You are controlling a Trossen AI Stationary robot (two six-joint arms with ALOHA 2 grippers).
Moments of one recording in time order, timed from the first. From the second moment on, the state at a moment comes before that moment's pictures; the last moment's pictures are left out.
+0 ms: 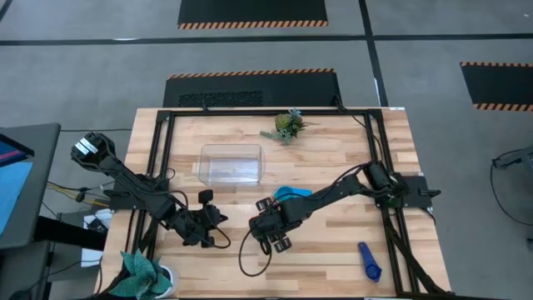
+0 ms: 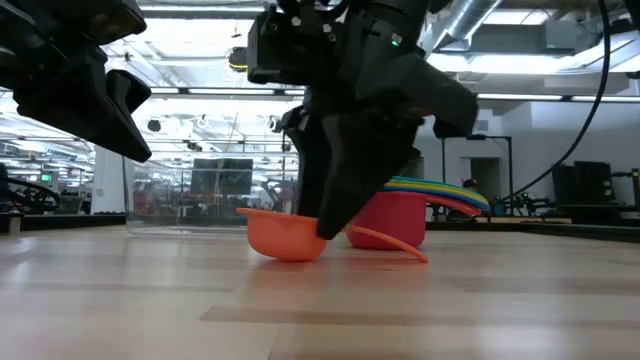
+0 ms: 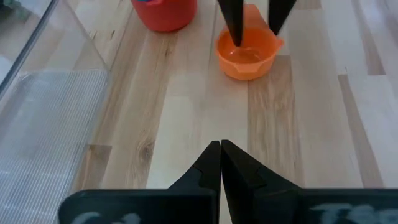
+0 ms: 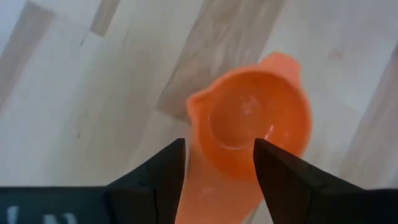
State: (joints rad) left arm -0.65 1.34 0.60 -0.19 -0.59 -0.51; right arm 0.31 2.18 1.66 -0.67 0.08 -0.14
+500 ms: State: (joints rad) left arm -0.65 1.34 0.60 -0.18 -0.59 -0.51; right arm 0.33 2.18 1.66 -0.67 0.08 -0.09
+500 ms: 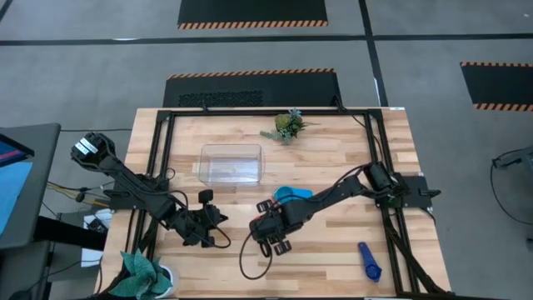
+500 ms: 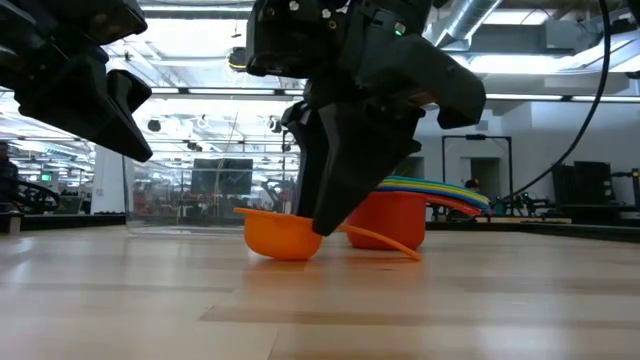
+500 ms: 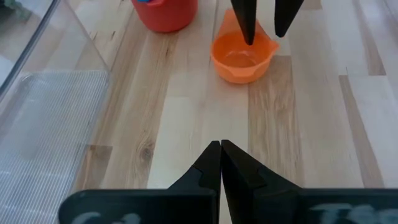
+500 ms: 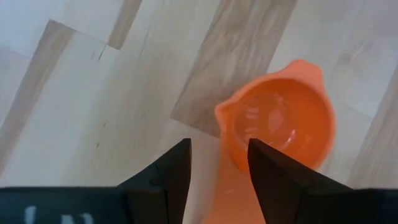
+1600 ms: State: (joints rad) left arm -0.65 1.34 0.60 -0.17 -0.59 -0.50; right arm 0.35 2.23 1.67 -0.63 0.09 -0.01
